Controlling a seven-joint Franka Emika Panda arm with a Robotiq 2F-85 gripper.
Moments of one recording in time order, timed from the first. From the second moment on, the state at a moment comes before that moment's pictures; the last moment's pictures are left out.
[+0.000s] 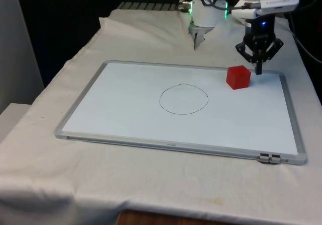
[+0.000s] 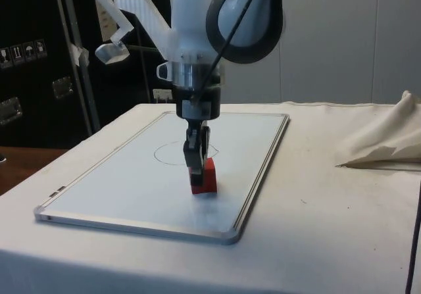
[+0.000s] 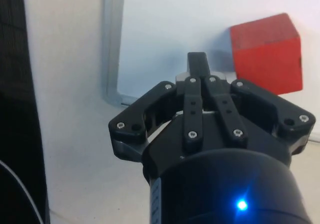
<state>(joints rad) 0.29 0.24 0.03 -2.45 0.25 2.82 -0.11</state>
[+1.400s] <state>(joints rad) 0.29 0.23 -0.04 -2.50 0.16 2.87 -0.24</state>
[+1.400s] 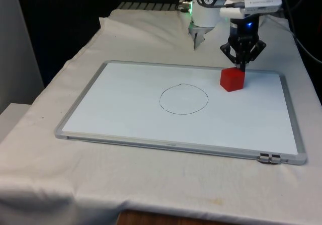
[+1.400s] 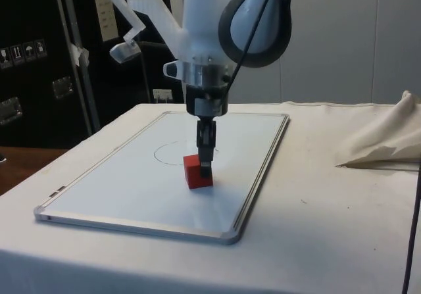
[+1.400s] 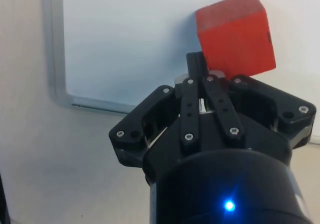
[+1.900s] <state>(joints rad) 0.29 0.27 -0.05 -2.45 0.16 2.87 -0.19</state>
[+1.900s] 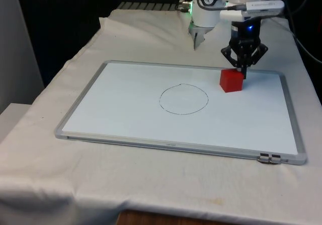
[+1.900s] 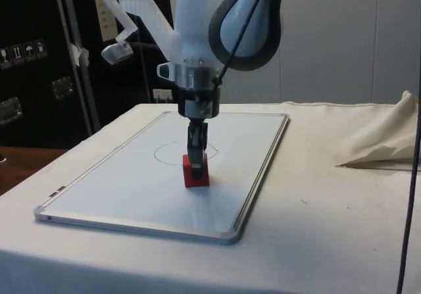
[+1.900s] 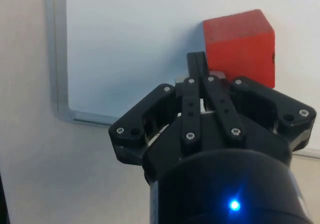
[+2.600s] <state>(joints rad) 0.29 0.27 -0.10 -2.45 0.13 2.86 -0.19</state>
